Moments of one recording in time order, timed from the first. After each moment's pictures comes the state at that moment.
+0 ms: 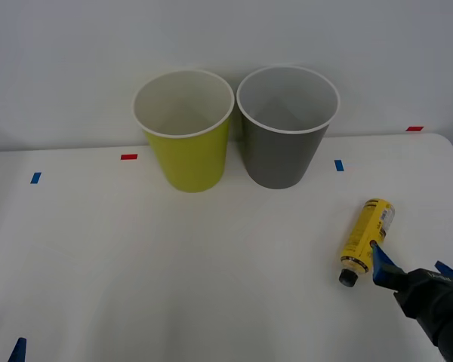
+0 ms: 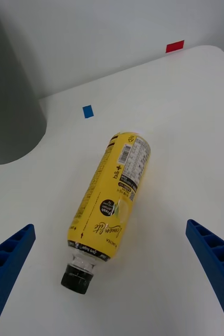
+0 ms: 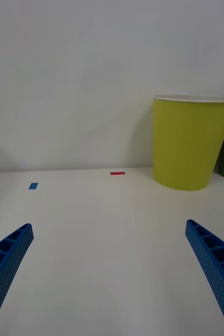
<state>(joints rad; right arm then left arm) 0.72 -0.15 0.03 -2.59 -0.13 0.77 1.28 1.05 0.35 0.07 -1.85 -0.04 -0.92 -1.10</state>
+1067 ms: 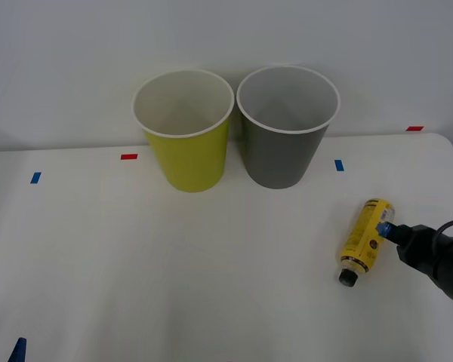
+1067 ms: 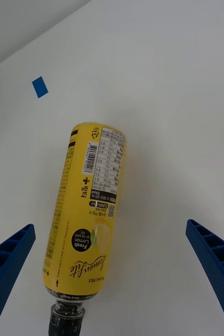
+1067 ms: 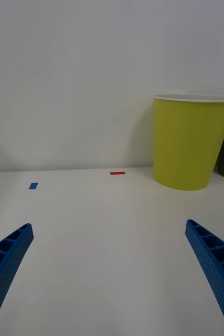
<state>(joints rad) 0.23 -0.21 -0.18 -2.40 -0.27 1.34 1.10 1.05 0.35 0.07 -1.85 -0.04 -0.92 -1.10</state>
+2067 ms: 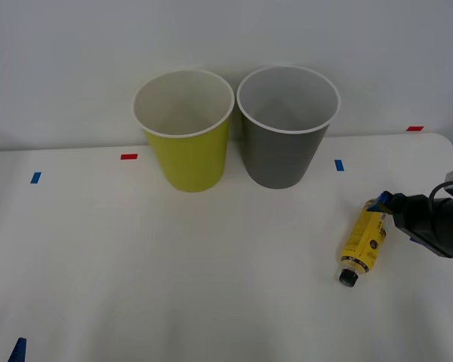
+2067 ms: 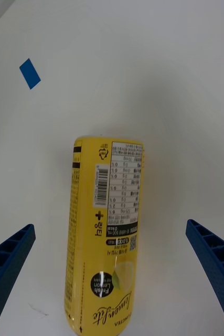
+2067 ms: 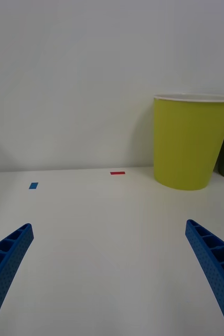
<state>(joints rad) -0.09 -0.31 -0.29 -2.07 -0.49 1.53 1.05 1.05 0.35 0.07 -1.85 -0.04 -0.92 -1.10</state>
